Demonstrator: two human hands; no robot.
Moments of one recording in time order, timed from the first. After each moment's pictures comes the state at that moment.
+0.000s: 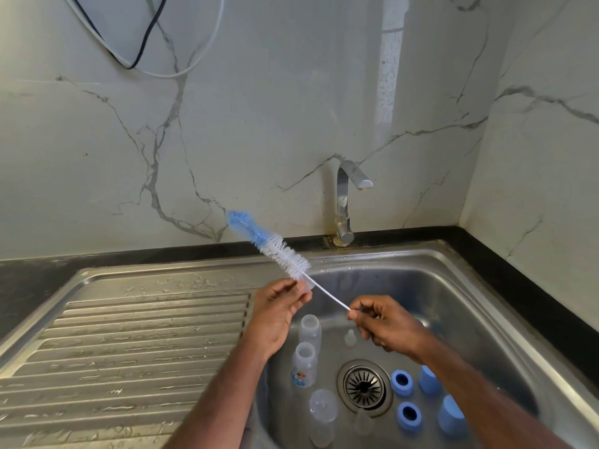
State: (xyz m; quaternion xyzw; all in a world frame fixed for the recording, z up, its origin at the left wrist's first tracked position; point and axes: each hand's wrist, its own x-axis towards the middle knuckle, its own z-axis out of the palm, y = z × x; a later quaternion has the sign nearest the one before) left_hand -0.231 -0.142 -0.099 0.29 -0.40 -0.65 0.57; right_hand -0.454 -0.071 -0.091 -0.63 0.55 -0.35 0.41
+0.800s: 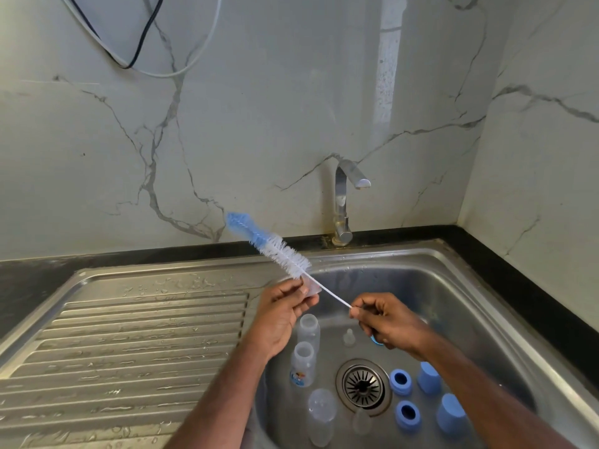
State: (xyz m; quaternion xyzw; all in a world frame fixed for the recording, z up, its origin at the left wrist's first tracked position) left_hand -0.237 -0.140 -0.101 0.29 -0.42 -0.67 0.54; right_hand -0.460 -0.071 -0.089 -0.62 0.55 -0.36 0.44
